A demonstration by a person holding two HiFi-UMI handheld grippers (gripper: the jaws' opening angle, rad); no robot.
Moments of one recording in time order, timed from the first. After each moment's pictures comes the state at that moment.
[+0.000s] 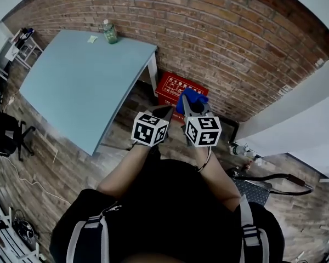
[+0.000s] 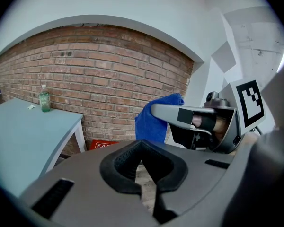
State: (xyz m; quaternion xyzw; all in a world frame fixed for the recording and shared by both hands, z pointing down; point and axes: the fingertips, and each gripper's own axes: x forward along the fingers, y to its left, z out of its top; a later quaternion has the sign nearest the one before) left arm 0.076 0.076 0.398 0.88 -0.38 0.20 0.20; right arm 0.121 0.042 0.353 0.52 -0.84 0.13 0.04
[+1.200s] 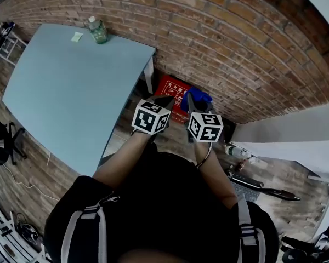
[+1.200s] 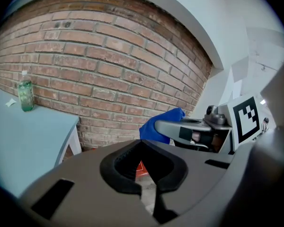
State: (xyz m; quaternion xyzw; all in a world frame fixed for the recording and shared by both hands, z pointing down) left arm 0.054 -0.123 0.430 0.89 -0.32 0.21 0.25; right arm 0.113 -0.142 0.418 0.56 -0.79 0.20 0.10
